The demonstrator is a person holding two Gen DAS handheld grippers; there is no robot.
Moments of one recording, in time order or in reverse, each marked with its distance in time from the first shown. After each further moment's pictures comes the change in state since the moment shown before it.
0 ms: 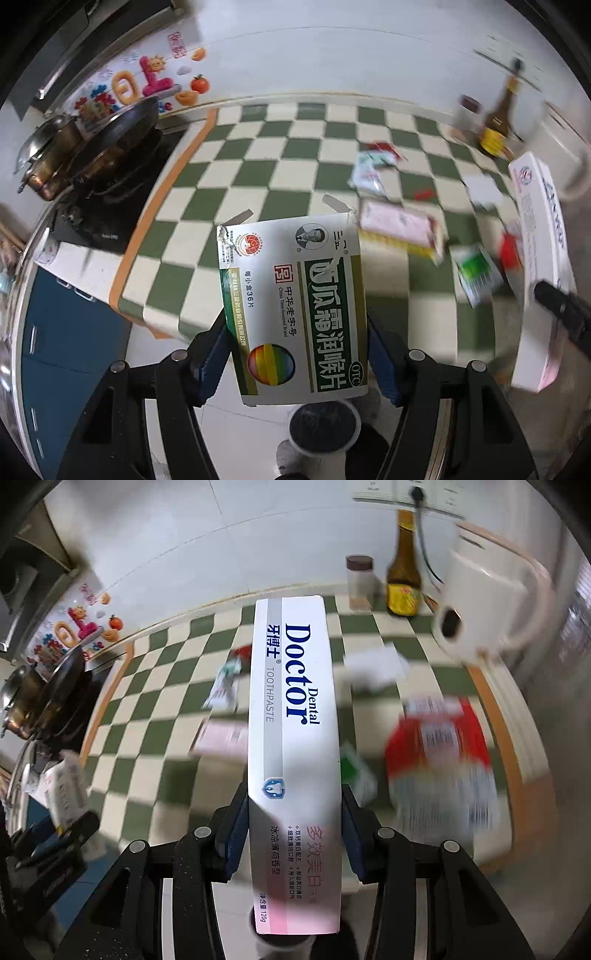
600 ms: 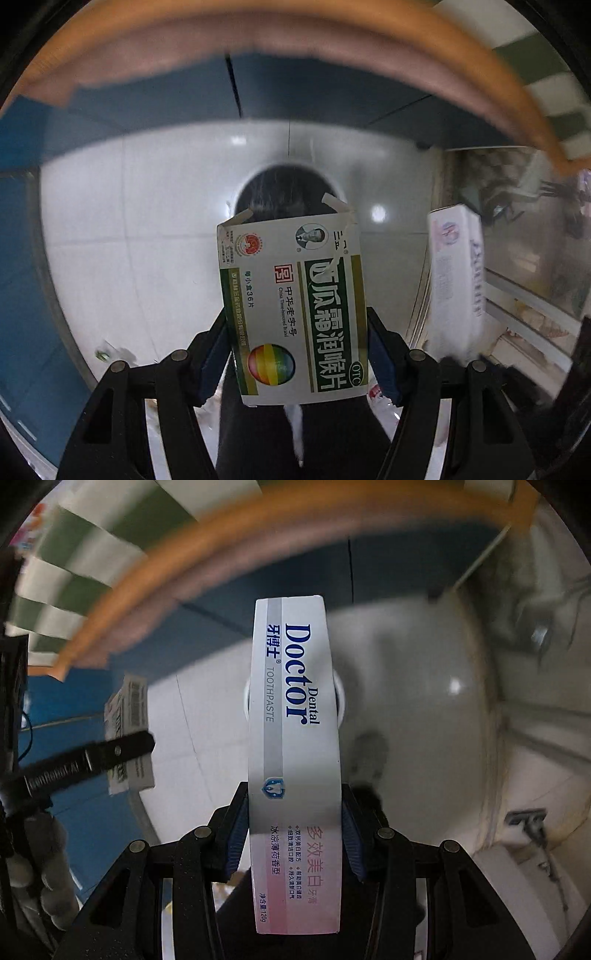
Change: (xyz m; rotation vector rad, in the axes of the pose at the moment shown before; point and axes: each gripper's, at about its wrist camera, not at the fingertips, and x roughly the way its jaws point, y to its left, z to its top) left arm 0.249 -0.006 -0.286 0.037 0.786 -0.239; right arm 0.132 -0.033 -0.415 0.254 0.659 0.045
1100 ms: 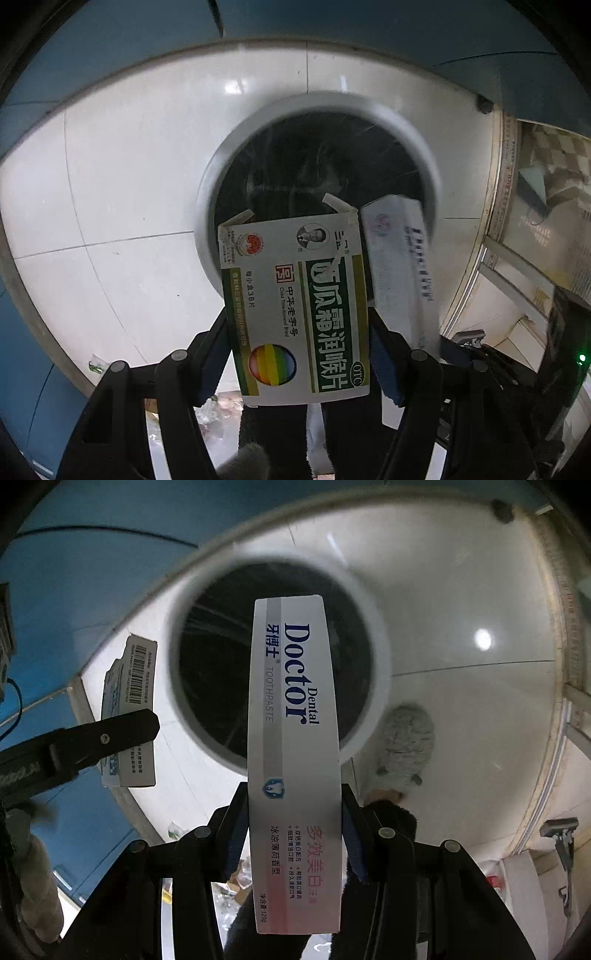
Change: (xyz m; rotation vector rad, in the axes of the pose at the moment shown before) left arm 0.237 0.041 0.077 0.024 0.182 0.020; right arm 0.311 -0.047 0.066 0.006 0.259 0.040
